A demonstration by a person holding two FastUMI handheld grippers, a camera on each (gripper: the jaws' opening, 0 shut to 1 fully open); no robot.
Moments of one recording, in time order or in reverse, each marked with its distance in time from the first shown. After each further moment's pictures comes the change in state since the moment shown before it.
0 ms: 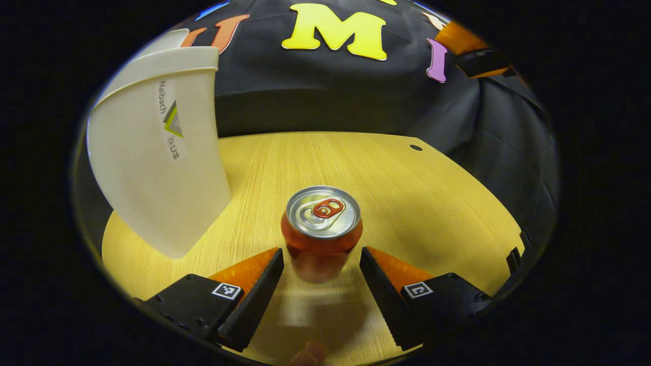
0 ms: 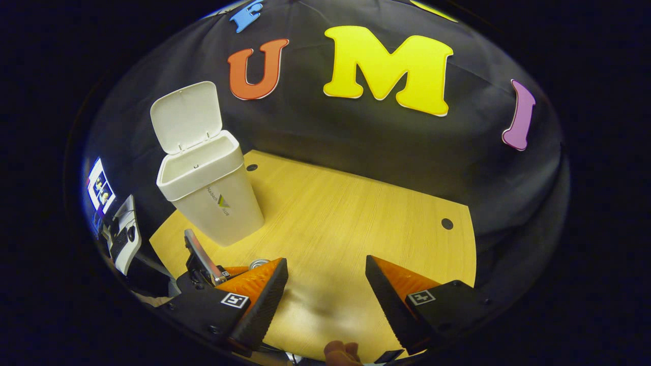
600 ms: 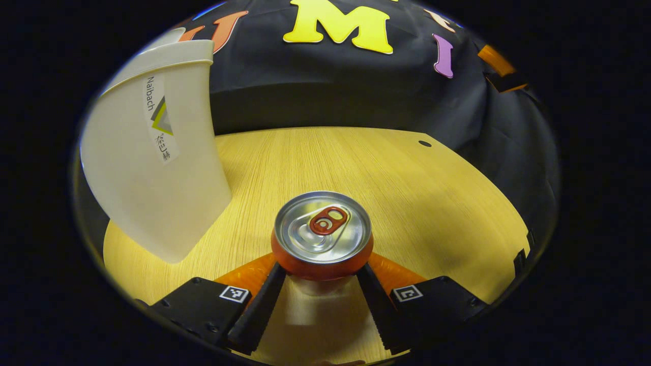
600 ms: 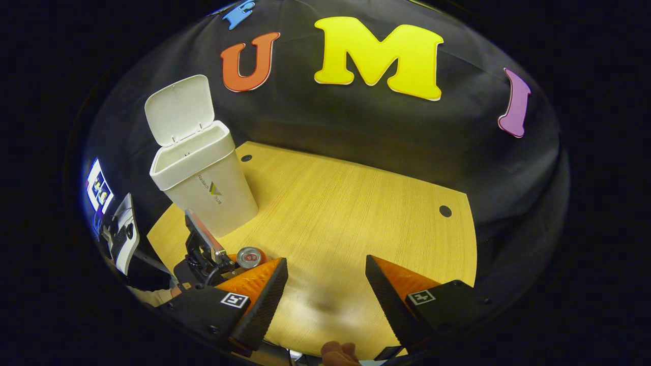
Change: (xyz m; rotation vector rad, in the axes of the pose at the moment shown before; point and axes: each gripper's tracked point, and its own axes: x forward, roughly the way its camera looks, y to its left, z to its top) left arm 0.005 0.006 -0.002 -0.006 0.039 0.034; right arm -0.002 -0.014 -0.024 0.026 0.042 -0.002
